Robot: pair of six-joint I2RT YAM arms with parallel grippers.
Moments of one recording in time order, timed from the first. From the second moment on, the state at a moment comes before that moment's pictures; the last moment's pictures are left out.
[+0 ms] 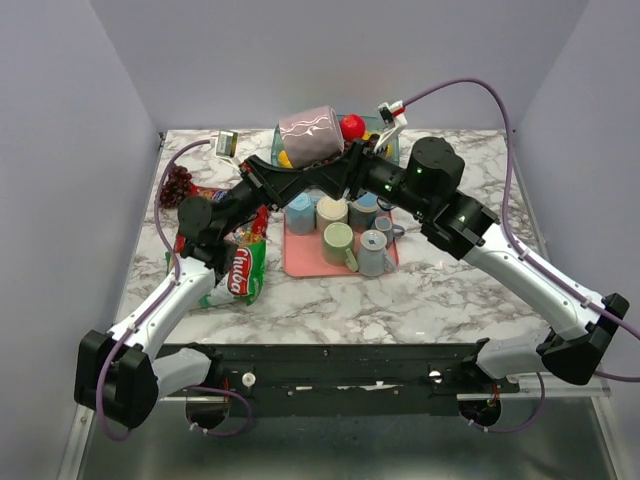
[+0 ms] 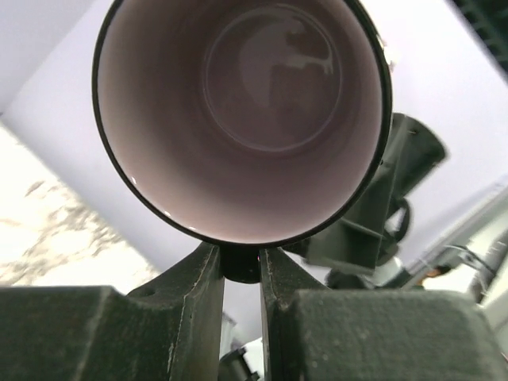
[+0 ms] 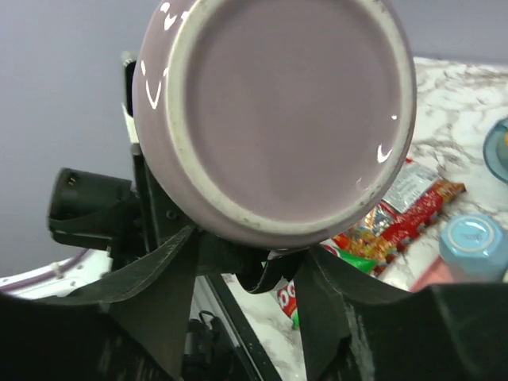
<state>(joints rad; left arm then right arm) -0.39 1.14 0.81 0.93 0.59 -1.26 0.83 1.34 1.47 -0.08 -0.17 0.59</state>
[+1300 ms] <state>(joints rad) -0.70 1.36 1.28 -0.35 -0.02 -0.38 0.64 1.11 1.22 -0.44 0.36 0.55</state>
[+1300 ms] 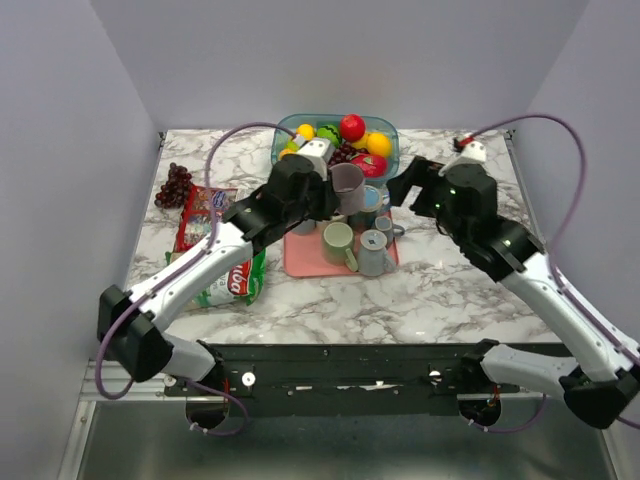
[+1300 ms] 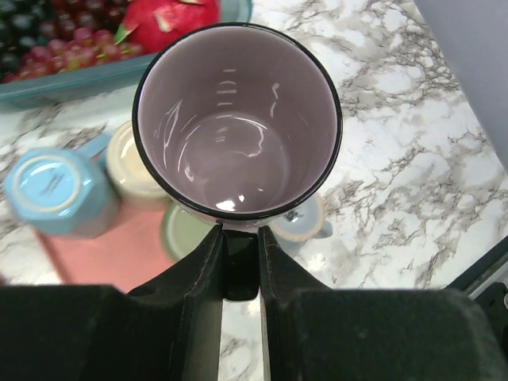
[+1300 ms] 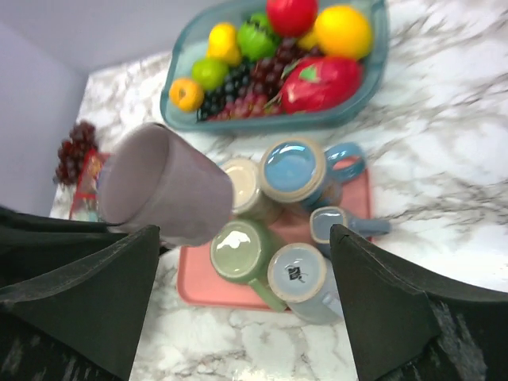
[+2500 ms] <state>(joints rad) -1.04 2.51 2.16 -0.10 -0.45 -0.44 0.64 0.67 1.20 -0.73 0.52 0.58</state>
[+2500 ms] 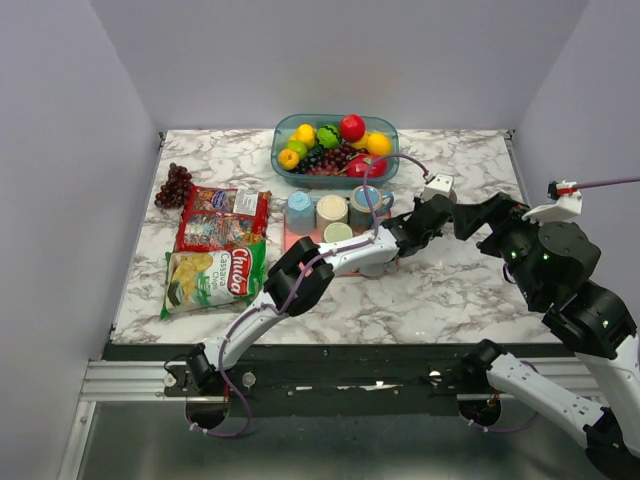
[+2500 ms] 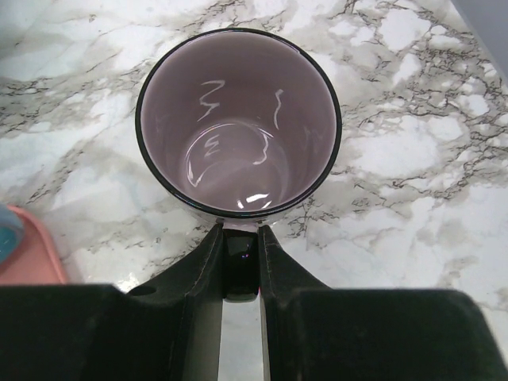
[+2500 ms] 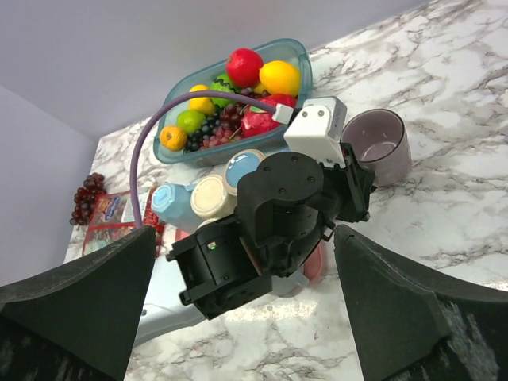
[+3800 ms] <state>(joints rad) -1.04 1.54 1.30 0.09 -0.46 -0.43 0.64 0.83 1.30 -0.68 0.39 0.45</state>
